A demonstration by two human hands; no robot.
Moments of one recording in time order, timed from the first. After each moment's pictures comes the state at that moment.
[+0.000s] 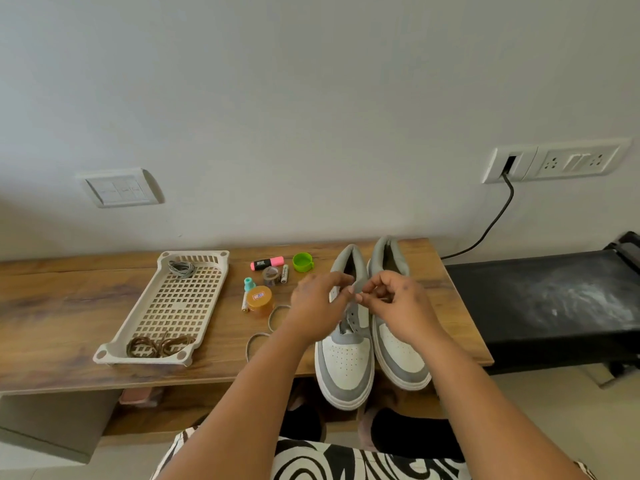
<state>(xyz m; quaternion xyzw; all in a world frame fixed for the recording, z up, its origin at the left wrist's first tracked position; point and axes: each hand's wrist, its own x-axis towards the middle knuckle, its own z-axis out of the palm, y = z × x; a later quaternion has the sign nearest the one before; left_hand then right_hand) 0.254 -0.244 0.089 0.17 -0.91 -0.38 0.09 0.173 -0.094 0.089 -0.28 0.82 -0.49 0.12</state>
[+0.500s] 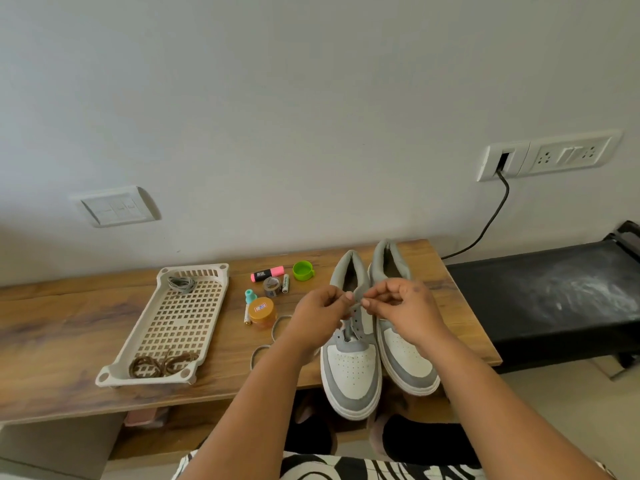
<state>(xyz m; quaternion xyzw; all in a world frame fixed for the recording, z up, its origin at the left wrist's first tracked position) 0.258 -0.242 0.088 0.22 -0.77 -0.60 0.05 0.171 -0.094 0.084 -0.22 0.76 -0.59 0.16</state>
